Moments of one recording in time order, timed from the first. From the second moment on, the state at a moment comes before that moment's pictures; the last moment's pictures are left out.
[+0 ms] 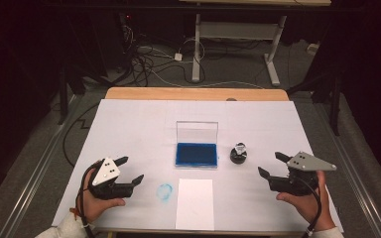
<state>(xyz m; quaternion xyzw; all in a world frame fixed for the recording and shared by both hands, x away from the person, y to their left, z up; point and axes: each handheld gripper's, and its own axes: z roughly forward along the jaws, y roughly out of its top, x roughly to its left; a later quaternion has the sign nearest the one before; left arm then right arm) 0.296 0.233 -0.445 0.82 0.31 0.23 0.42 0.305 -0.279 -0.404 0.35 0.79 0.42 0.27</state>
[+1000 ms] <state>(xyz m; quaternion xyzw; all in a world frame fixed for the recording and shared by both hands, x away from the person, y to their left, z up) 0.301 0.226 -0.454 0.85 0.30 0.22 0.39 0.407 -0.230 -0.414 0.37 0.86 0.31 0.19</state>
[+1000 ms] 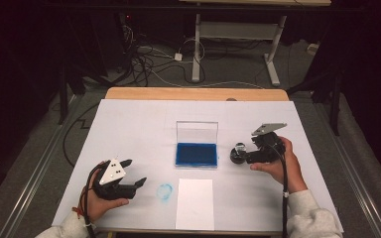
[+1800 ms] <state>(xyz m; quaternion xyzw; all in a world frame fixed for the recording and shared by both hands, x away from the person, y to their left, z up) 0.301 0.225 -0.456 0.85 0.29 0.21 0.37 0.416 -0.211 -0.422 0.34 0.87 0.31 0.17</state>
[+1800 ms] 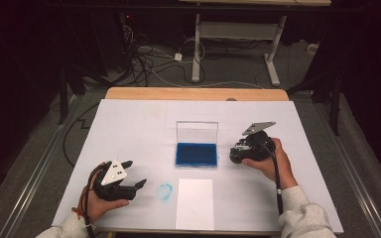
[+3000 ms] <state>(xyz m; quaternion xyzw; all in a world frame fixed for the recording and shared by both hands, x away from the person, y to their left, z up) 0.302 0.223 -0.457 0.86 0.28 0.21 0.36 0.404 -0.218 -0.412 0.33 0.86 0.34 0.19</state>
